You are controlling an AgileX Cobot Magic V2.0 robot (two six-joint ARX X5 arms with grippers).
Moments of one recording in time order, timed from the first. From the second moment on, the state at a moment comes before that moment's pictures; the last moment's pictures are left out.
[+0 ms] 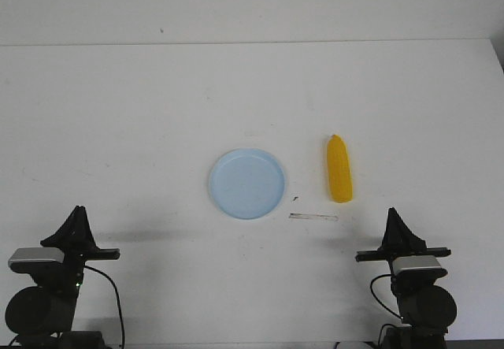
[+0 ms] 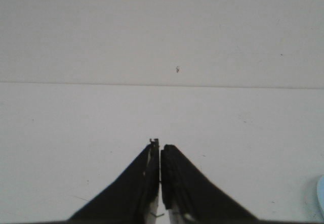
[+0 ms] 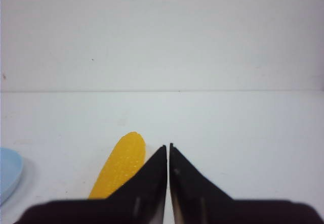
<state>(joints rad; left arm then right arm) -0.02 0.14 0.36 -0.06 -0.04 -0.03 0.03 0.00 0.01 0.07 -0.03 0.04</state>
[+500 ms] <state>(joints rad) -0.02 0.14 0.36 -0.06 -0.04 -0.03 0.03 0.00 0.01 0.19 -0.02 0.04</state>
